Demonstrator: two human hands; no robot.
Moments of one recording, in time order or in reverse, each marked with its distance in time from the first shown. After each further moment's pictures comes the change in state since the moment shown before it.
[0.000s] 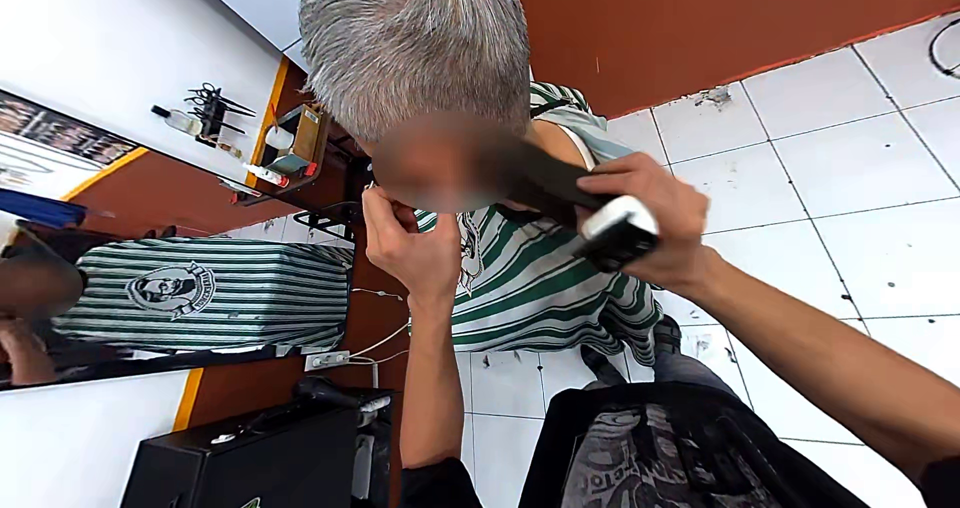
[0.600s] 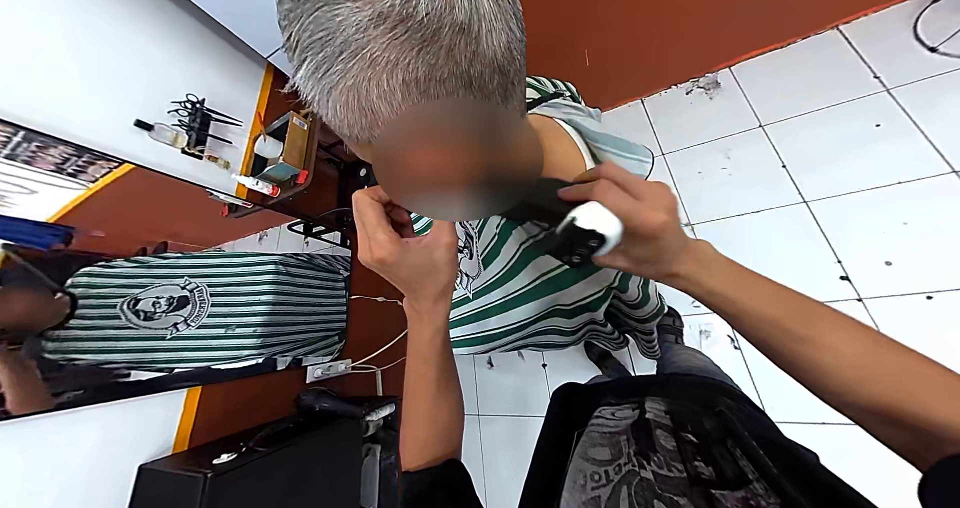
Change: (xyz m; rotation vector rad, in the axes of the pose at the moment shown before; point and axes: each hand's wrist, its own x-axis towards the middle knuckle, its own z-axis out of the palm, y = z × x) left_hand 0.004 -0.005 0.001 -0.109 -0.007 0.036; right_hand -0.011 0.008 0.008 -0.070 -0.145 0.015
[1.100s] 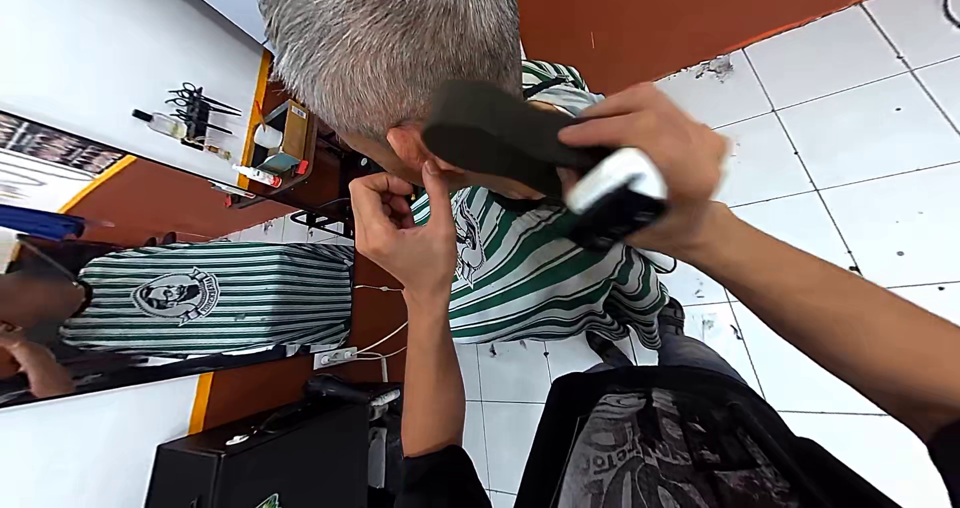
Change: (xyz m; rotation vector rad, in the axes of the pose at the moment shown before) left_hand -0.004 0.002 0.000 -0.046 -0.044 0.001; right_hand 0.036 -0.007 -0.012 0.056 0.132 -0.109
